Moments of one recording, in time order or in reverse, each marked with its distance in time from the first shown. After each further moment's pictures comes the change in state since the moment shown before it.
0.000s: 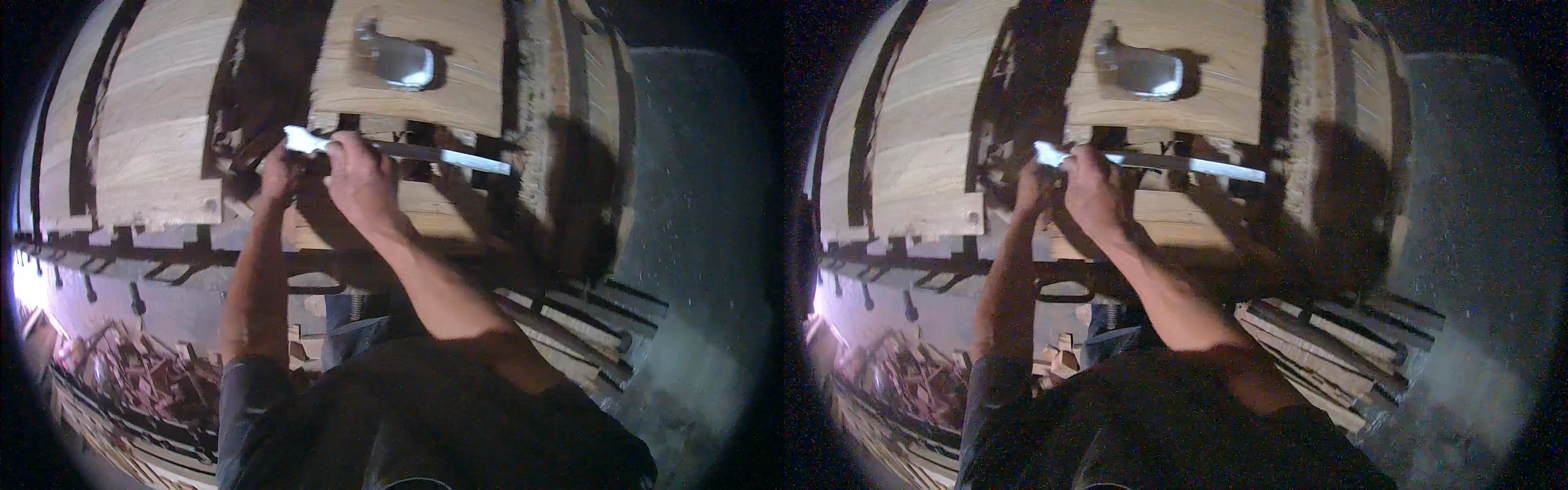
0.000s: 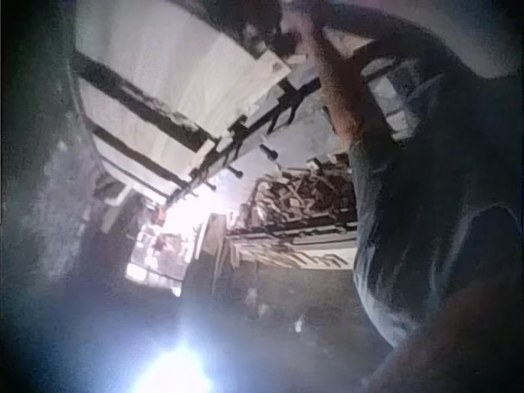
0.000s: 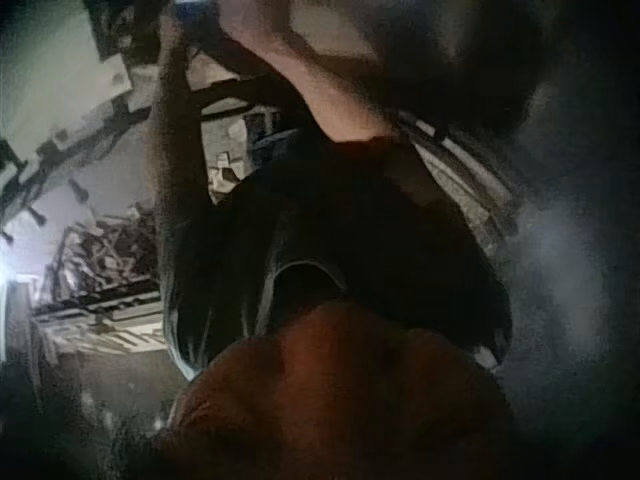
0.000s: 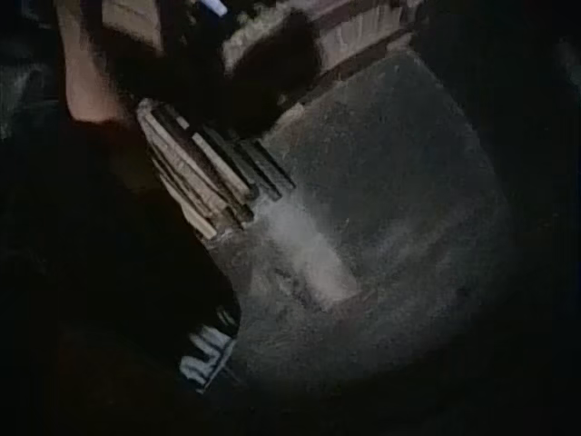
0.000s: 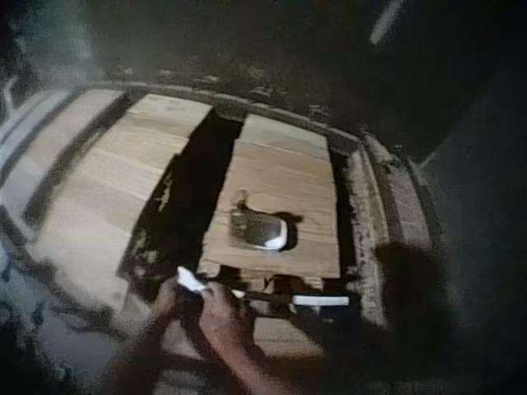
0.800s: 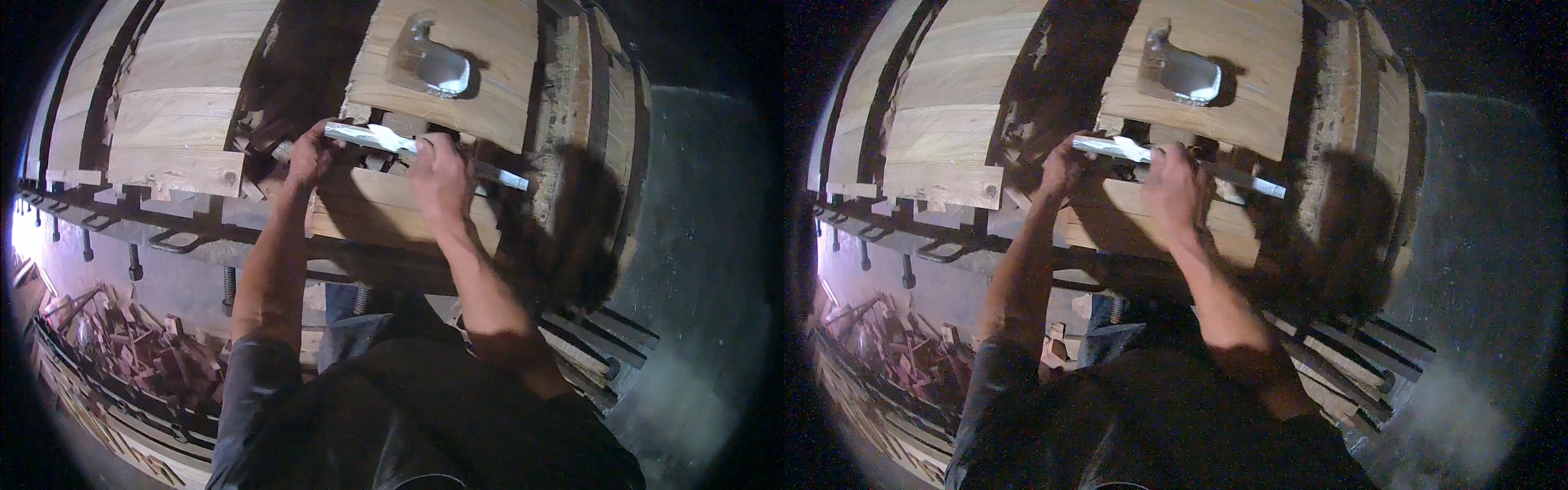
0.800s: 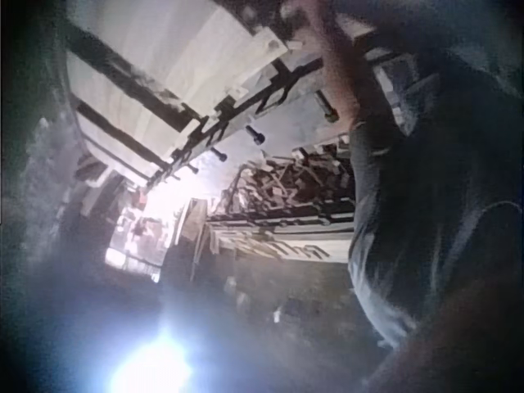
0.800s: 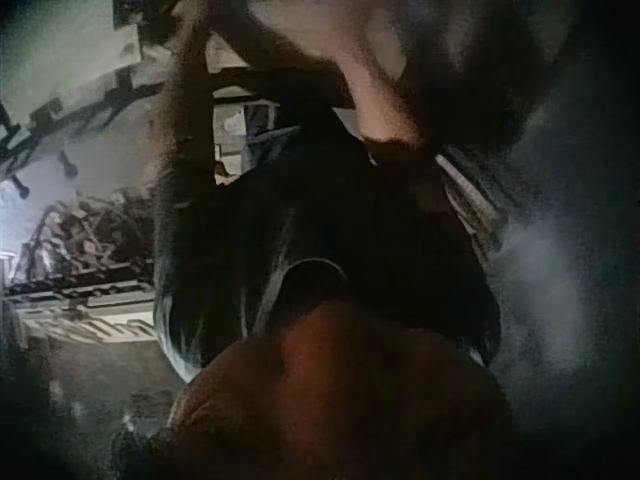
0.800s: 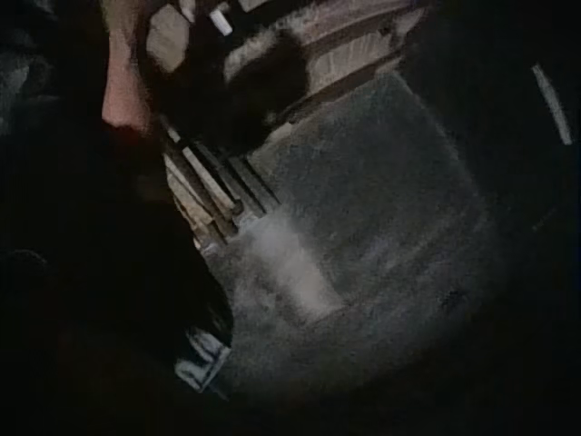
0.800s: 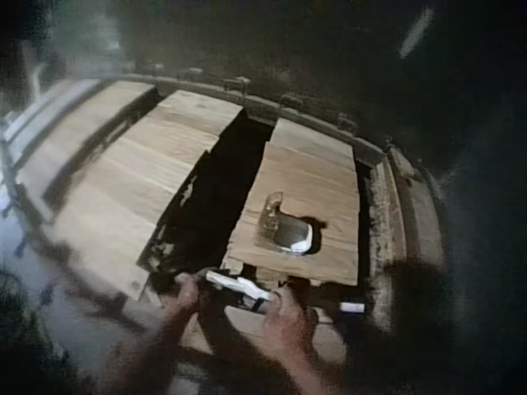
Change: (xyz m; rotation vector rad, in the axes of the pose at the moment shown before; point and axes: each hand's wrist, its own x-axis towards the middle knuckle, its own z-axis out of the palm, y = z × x) left_hand -0.007 0.013 0.012 -0.092 0.064 -0.022; right_hand 0.003 0.019 -0.047 -0.213 0.014 0.102
